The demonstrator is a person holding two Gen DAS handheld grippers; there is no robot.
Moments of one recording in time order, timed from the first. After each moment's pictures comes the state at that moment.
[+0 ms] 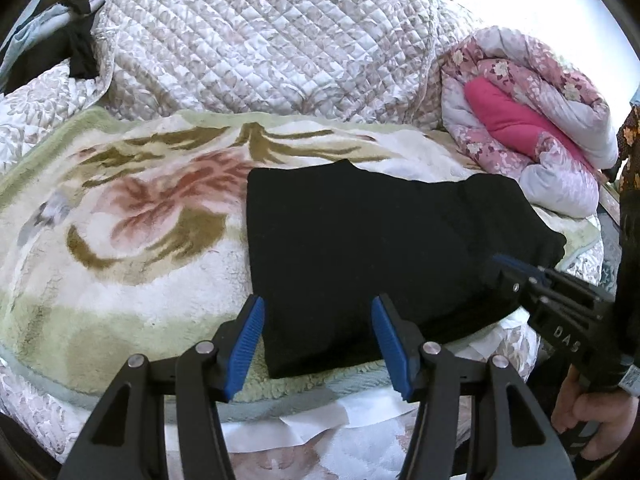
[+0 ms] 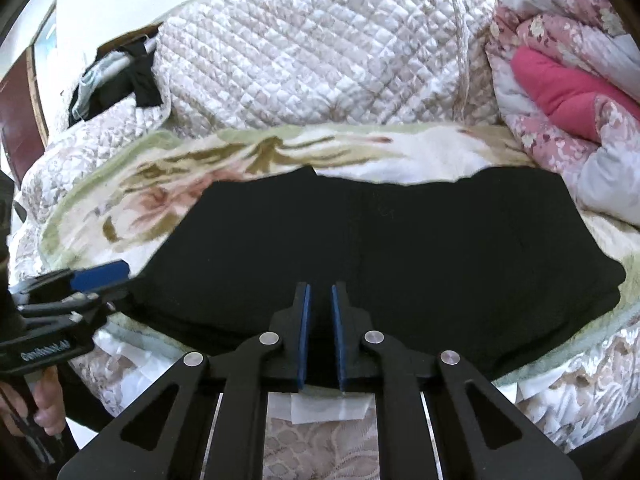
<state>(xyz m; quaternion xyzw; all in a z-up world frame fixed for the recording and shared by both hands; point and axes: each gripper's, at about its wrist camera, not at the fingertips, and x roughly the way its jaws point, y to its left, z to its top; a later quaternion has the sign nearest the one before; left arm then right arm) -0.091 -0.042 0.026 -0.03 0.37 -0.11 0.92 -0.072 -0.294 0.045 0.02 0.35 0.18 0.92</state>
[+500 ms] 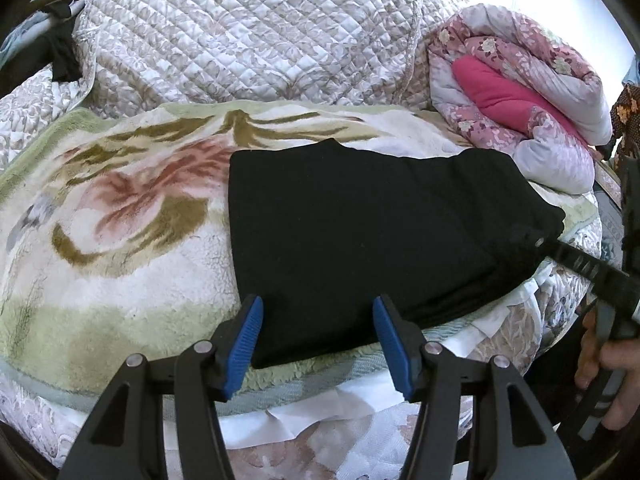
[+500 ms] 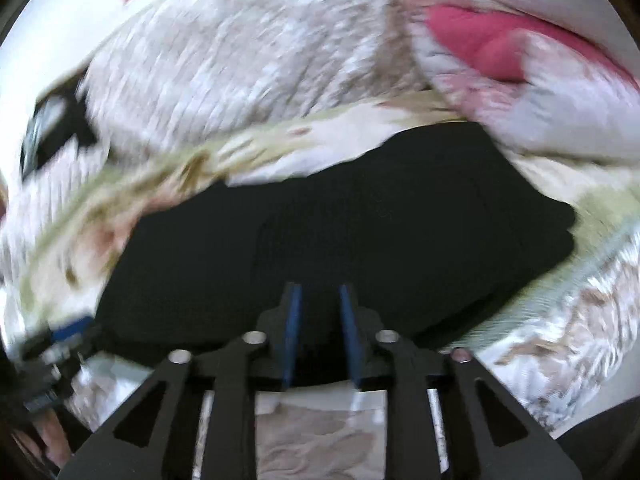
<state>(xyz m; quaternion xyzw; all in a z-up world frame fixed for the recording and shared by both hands) -0.091 -0.051 0.015 -0.01 0.38 -0.13 0.92 -0.068 -0.383 0.040 0.16 0.36 0.06 0.92</state>
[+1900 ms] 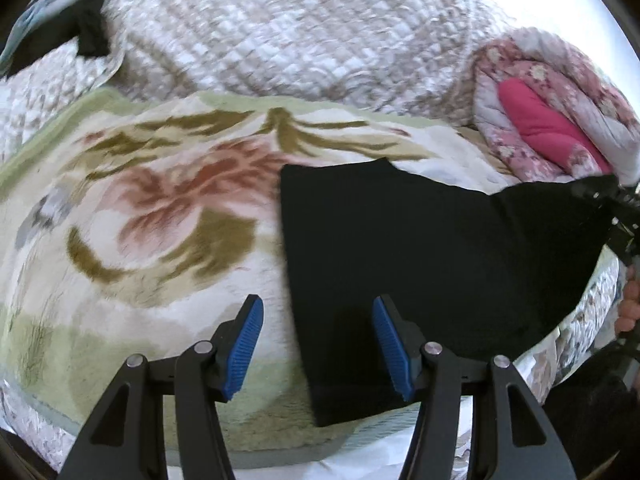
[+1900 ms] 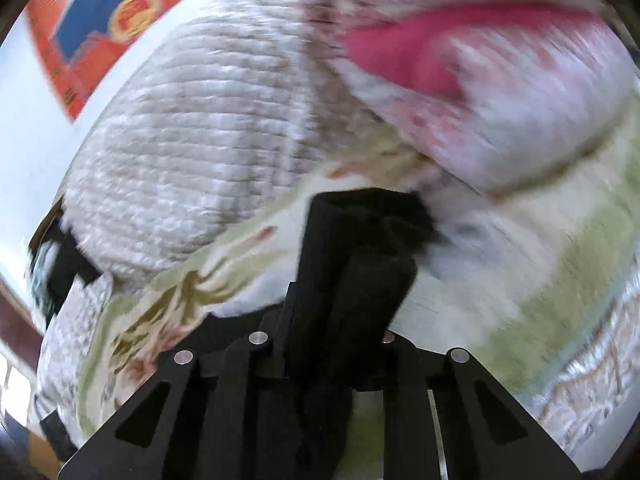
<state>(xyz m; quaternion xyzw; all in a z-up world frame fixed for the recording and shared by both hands) -0.050 -0.020 0.022 -0.05 0.40 -0.08 0.91 0.000 -0.425 0.094 0.25 0.32 0.08 0.91</state>
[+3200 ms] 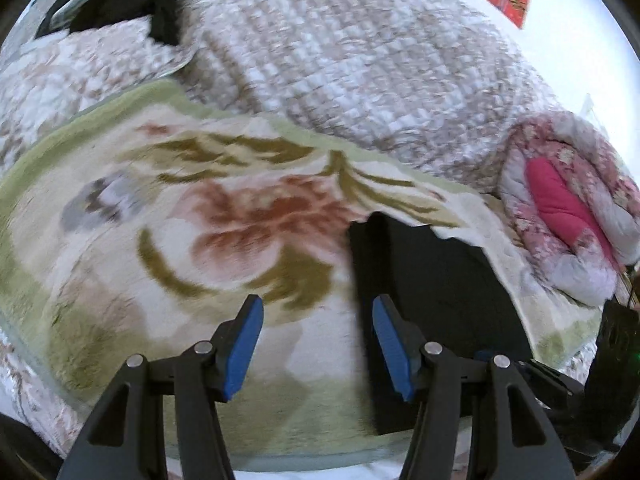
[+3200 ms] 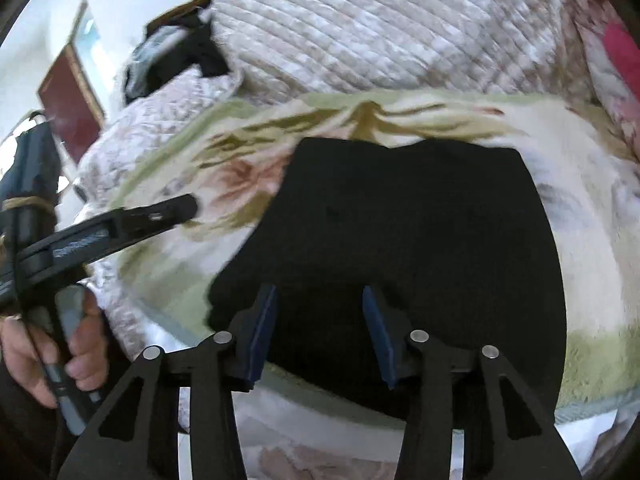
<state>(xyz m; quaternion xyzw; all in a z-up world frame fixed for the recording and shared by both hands) -0.059 0.040 0.046 -0.14 0.35 -0.05 0.92 -0.043 -0.231 0.047 0.07 0.41 0.33 0.85</state>
